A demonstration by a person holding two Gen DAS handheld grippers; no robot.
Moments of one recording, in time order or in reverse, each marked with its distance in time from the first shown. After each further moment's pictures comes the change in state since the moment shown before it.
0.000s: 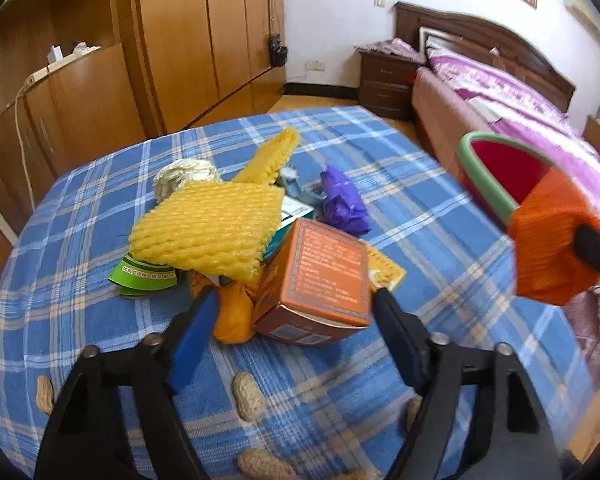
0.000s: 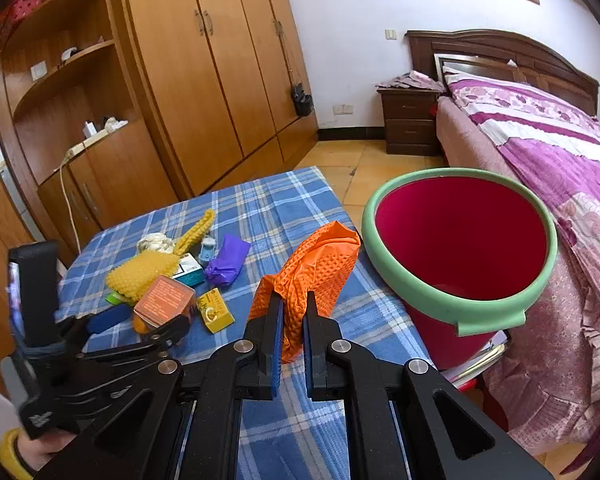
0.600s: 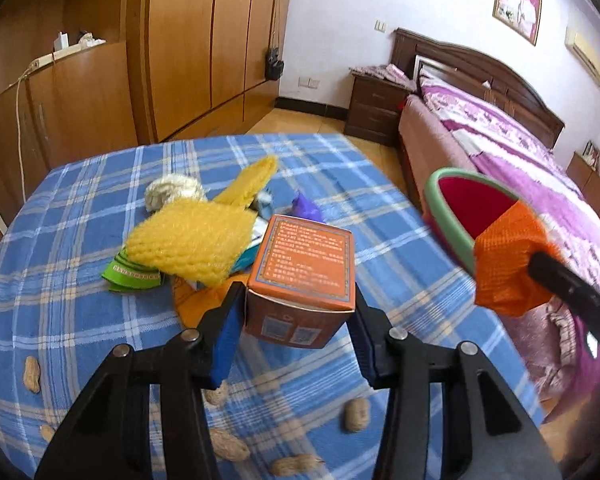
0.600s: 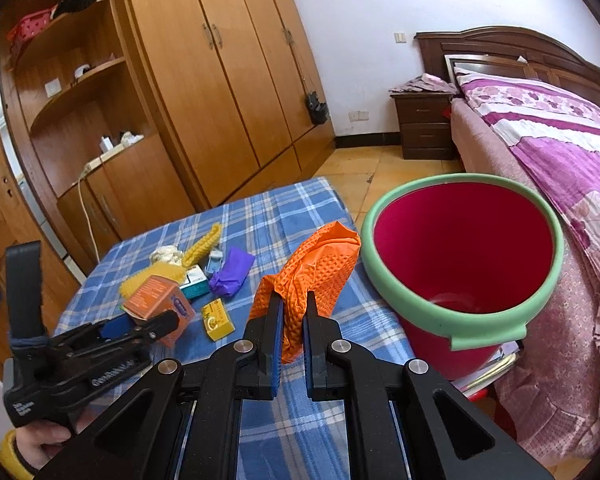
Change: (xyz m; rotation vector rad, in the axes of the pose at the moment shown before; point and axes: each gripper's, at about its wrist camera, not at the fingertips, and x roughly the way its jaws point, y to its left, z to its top) left arm -0.040 -0.004 0.009 -0.097 -0.071 -0.119; right arm -0.012 -0.027 0.004 0.015 -0.039 0.086
